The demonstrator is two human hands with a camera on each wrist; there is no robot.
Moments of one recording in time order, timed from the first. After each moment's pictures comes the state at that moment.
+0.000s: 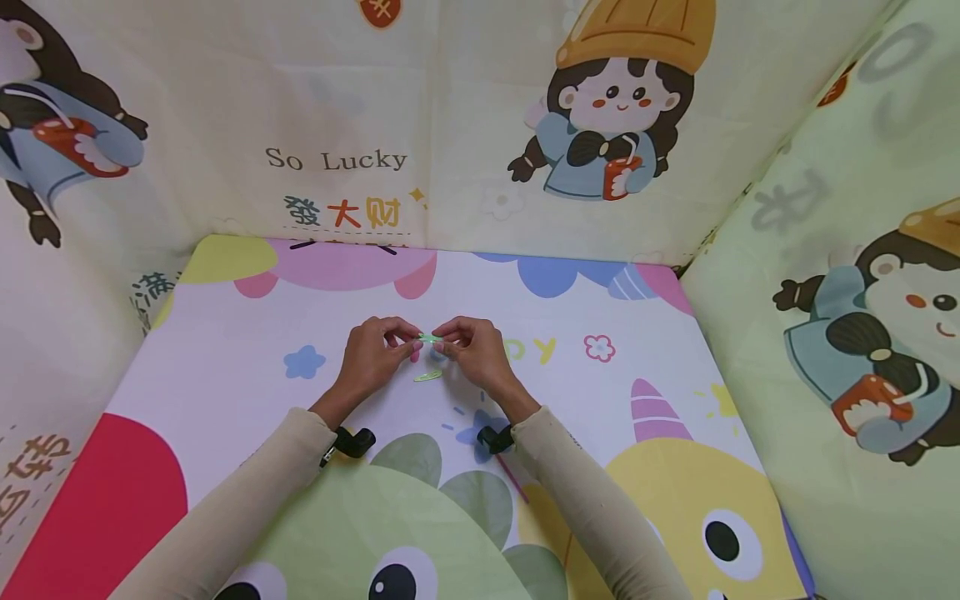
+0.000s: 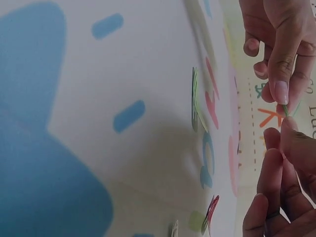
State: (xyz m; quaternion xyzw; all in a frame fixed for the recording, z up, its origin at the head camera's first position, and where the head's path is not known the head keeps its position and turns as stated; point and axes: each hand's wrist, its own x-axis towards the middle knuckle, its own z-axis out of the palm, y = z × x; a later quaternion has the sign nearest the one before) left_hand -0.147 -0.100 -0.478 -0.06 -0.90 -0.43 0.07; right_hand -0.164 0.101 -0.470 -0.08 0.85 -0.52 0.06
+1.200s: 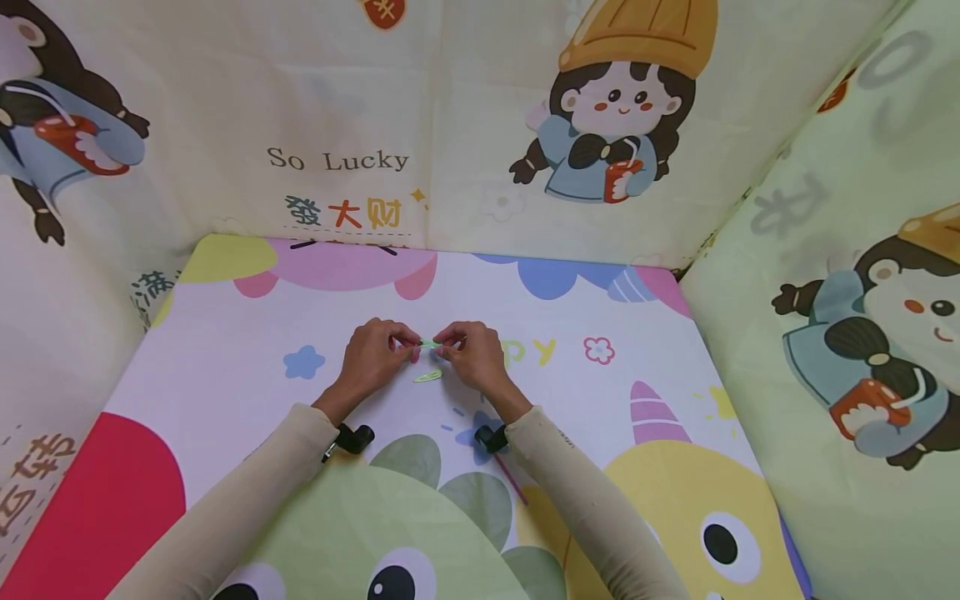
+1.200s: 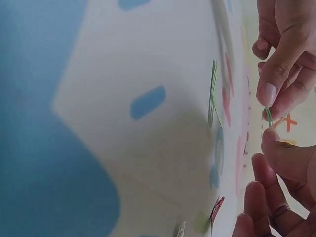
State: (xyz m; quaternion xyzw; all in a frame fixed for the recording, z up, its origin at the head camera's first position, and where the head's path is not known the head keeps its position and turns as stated) left_hand -0.153 -0.103 -0.487 -0.08 -0.92 -0.38 0.05; right_hand -0.169 0.092 -0.475 -0.08 0.92 -0.39 0.02
